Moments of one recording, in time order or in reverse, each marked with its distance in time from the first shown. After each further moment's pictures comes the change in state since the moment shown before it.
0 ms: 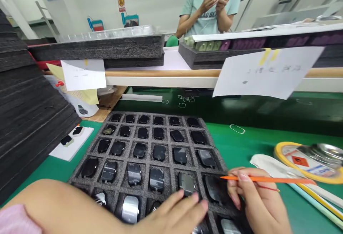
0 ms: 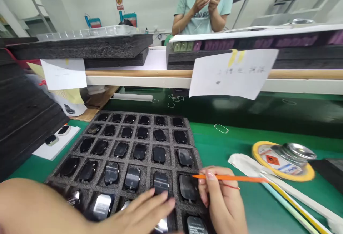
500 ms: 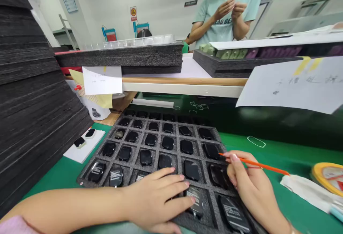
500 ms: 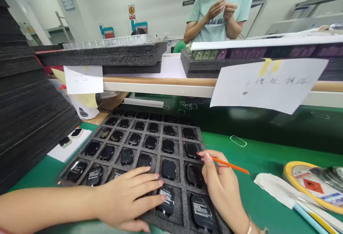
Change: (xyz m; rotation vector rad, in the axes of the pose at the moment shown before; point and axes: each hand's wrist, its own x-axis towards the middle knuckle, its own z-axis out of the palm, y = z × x) left_hand -0.031 -0.072 -0.006 -0.103 -0.058 0.068; right_hand 0.052 0.016 0.037 -0.256 -0.068 -0.021
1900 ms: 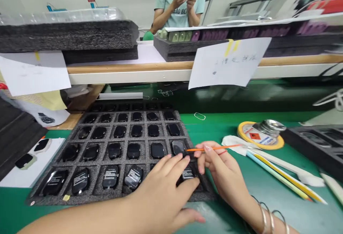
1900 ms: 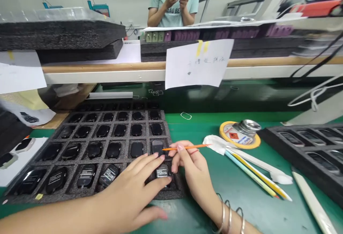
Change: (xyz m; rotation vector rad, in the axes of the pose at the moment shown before) left_hand 0.081 0.027 0.008 -0.297 -0.134 -0.184; right_hand -0.030 -0.009 -0.023 0.525 0.008 0.254
